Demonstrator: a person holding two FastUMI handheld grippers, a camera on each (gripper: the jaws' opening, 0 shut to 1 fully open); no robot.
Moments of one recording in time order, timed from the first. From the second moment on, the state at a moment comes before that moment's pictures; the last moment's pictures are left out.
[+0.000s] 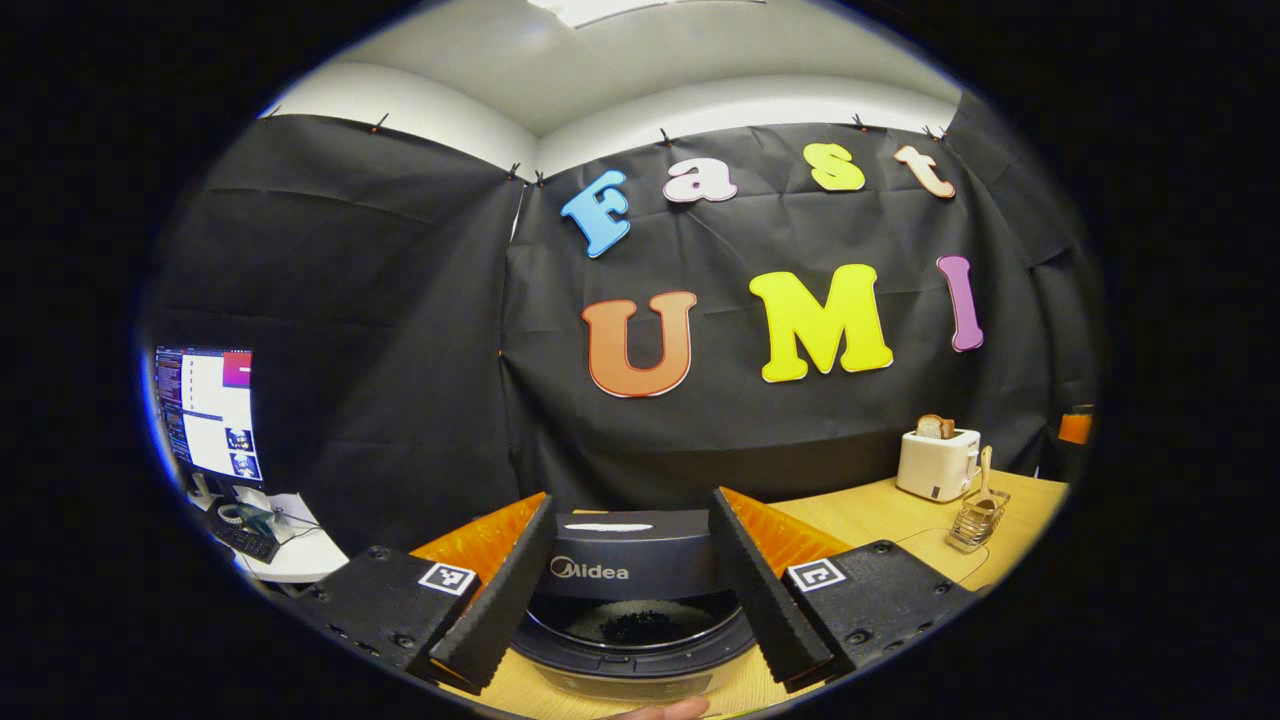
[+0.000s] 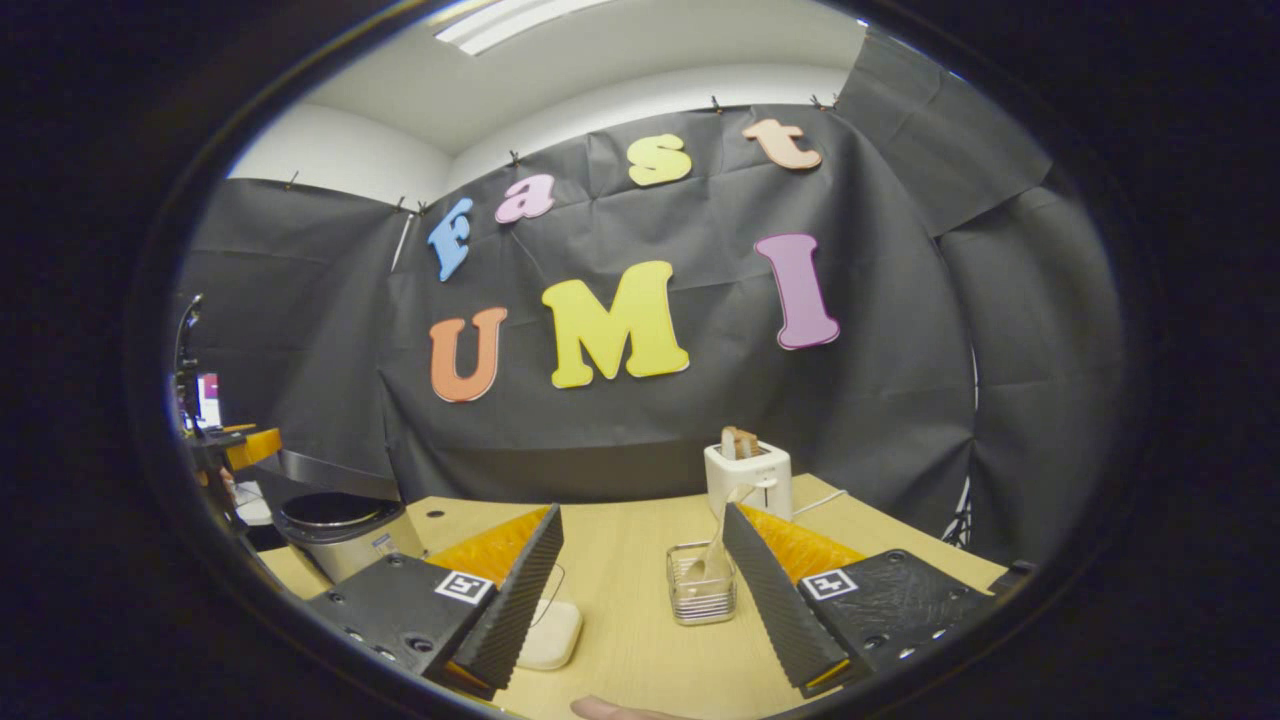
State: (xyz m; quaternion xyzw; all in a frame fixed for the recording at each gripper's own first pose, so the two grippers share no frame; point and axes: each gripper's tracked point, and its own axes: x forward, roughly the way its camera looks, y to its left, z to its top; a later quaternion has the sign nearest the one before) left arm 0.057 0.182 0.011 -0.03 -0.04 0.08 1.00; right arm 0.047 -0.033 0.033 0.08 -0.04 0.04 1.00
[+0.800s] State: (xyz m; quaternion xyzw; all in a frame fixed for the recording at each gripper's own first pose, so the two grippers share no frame) left arm 0.040 0.171 -0.054 -0.04 0.08 0.07 0.99; right arm 0.044 -0.034 0.033 0.10 -0.04 0.05 0.99
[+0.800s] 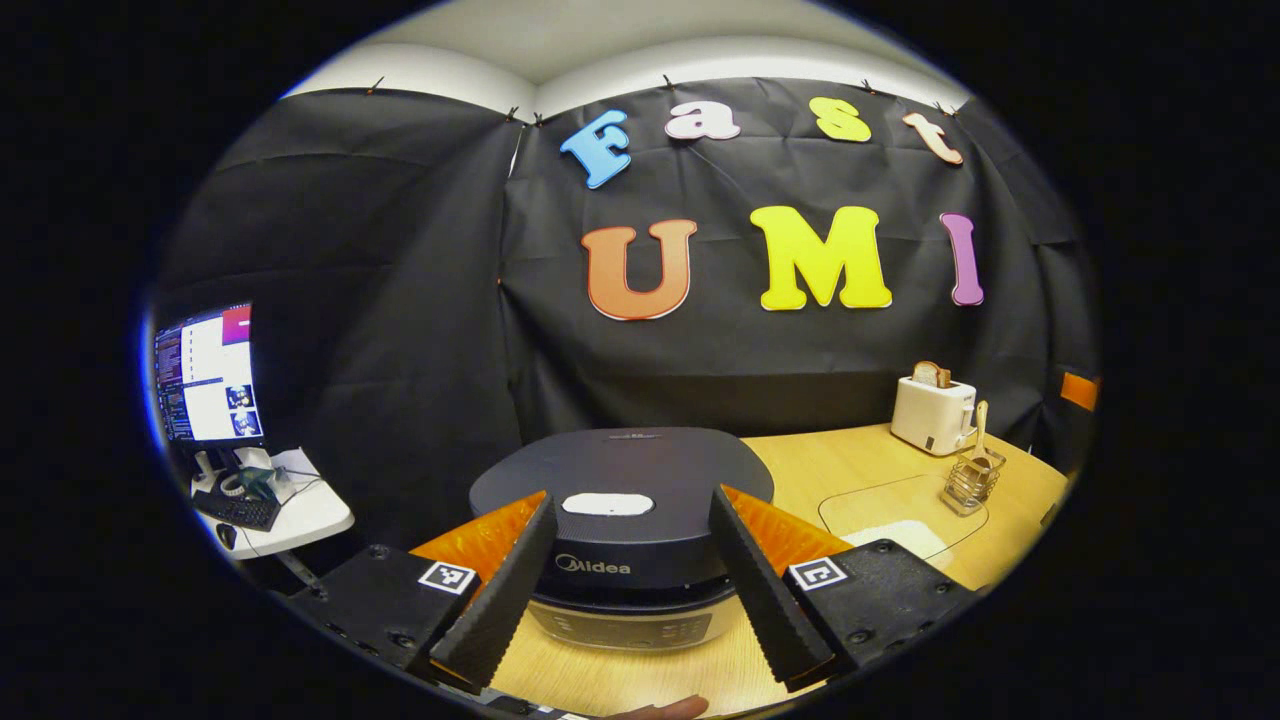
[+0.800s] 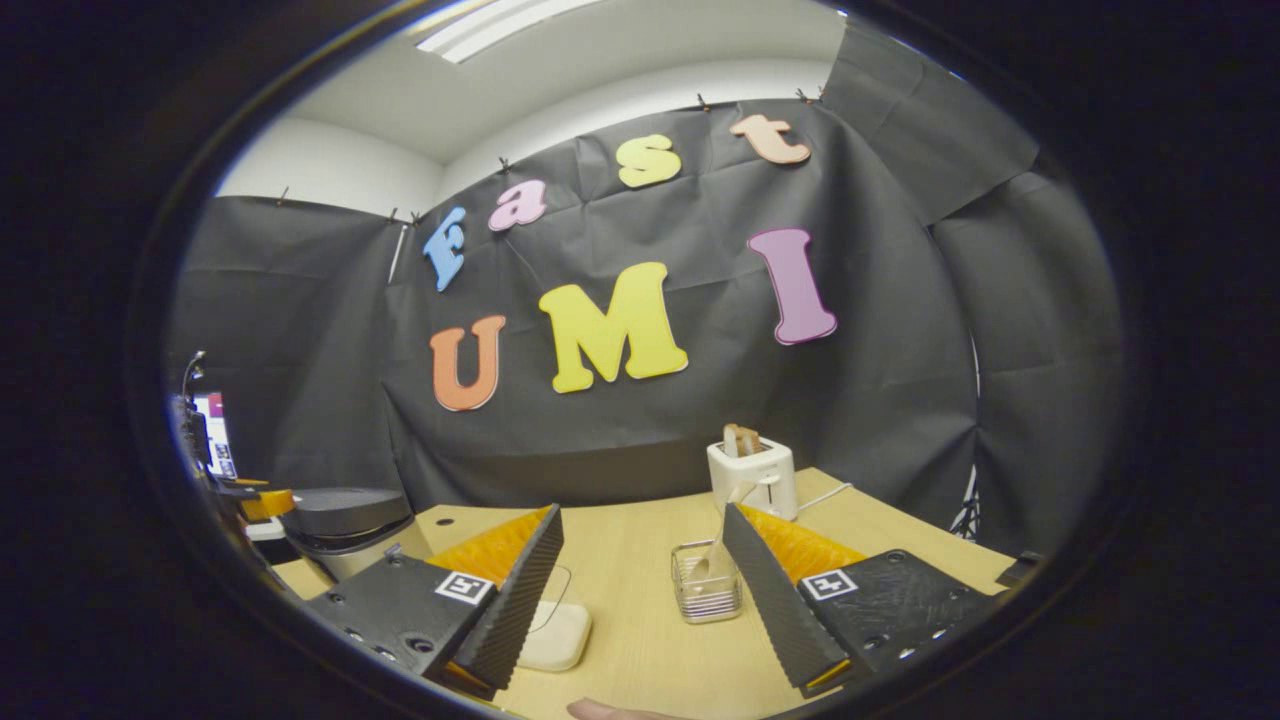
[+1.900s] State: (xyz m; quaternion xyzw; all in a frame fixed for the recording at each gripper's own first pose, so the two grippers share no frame) left arm 0.036 0.169 -0.072 -0.07 0.13 0.09 0.99; right arm 0.039 -0.025 0.033 0.09 -0.03 0.06 0.99
